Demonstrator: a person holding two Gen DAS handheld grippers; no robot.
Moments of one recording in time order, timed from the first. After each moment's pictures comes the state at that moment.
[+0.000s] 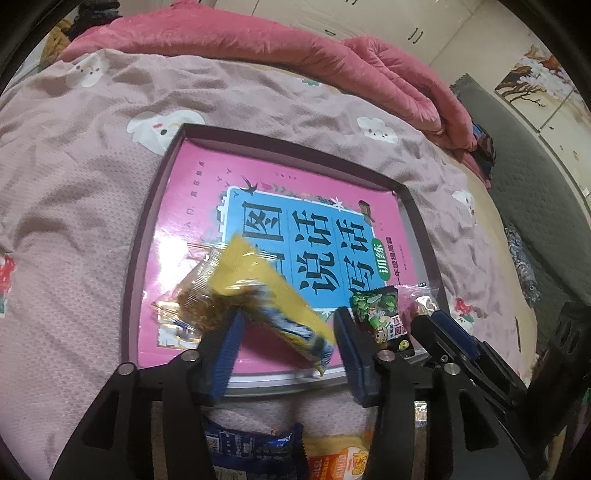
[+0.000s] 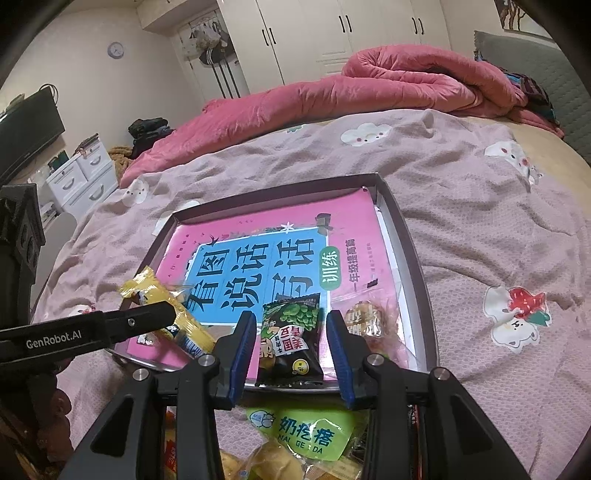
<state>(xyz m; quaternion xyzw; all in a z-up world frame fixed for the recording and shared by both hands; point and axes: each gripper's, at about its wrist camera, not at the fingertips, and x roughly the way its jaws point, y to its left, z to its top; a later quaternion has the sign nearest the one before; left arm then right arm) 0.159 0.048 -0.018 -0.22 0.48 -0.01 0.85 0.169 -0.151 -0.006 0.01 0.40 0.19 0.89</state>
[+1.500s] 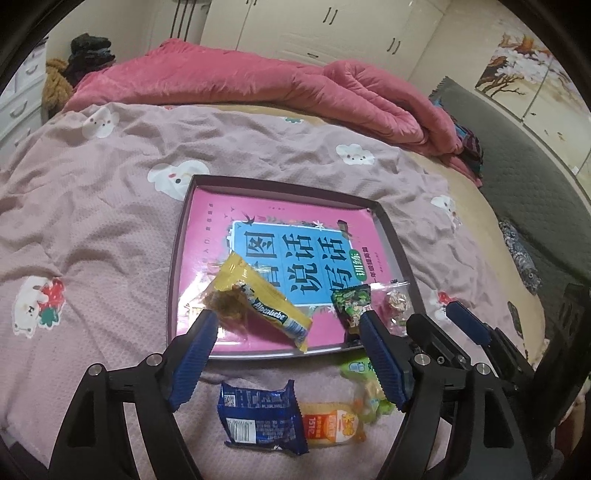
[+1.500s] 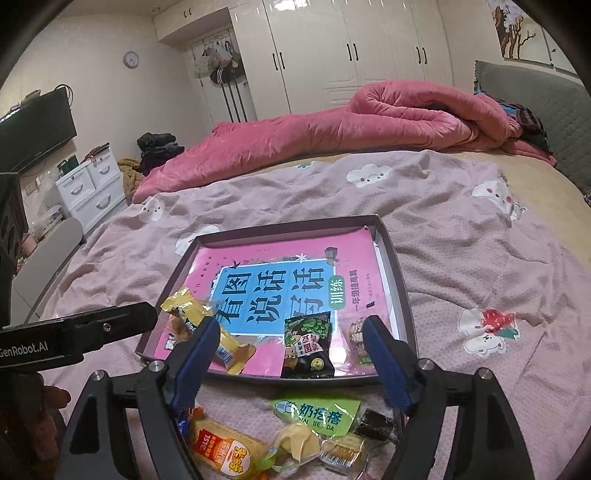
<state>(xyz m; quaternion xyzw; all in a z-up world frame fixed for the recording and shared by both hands) 0.109 0.042 0.041 -0.17 0.44 -0.01 0.88 0.129 -0.149 0.038 0.00 0.35 0.19 0.92</state>
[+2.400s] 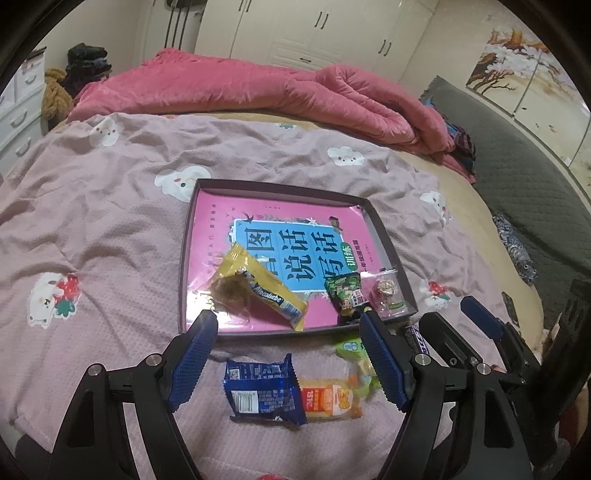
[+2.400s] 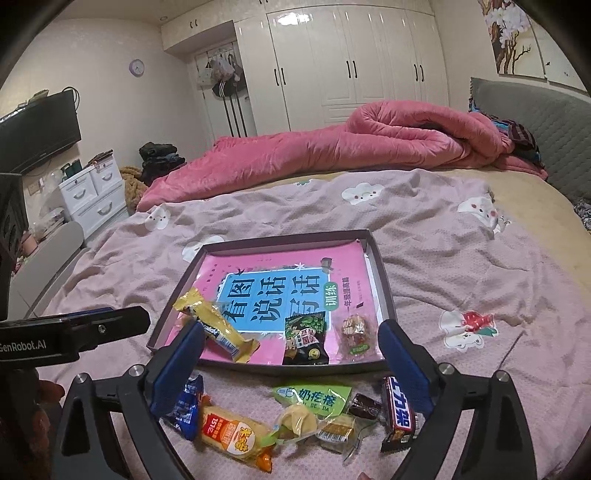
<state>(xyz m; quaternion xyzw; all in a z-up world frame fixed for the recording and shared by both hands) 0.077 0.040 0.058 -0.16 0.43 -0.02 0.89 0.094 -0.158 0.058 -0.01 0.32 0.18 0.93</state>
